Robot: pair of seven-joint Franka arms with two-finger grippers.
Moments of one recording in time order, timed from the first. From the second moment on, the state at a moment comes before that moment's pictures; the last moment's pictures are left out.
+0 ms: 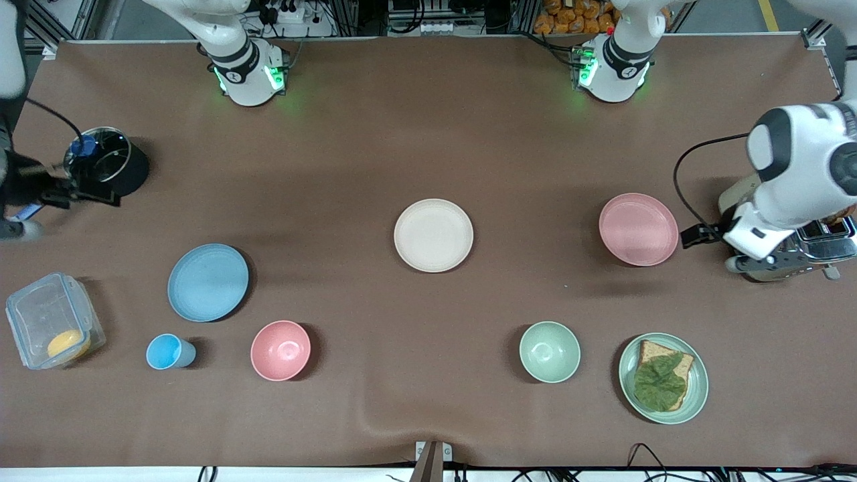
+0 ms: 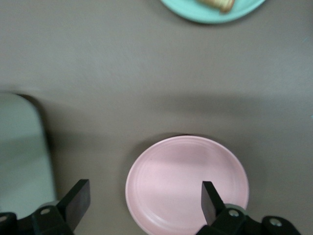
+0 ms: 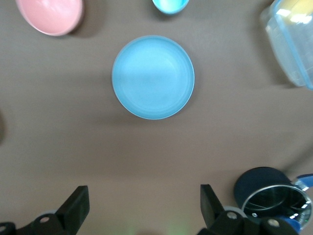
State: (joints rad) left arm 0.20 0.18 -0.14 -2.14 0.07 2.28 -0.06; right arm -0.14 0.19 0.02 -1.59 0.05 1.54 -0.13
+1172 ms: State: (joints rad) left arm 0.30 0.34 -0.13 -2.33 0.07 2.58 -0.05; right arm -0.26 0.68 0.00 -1.49 0.04 1.88 -0.16
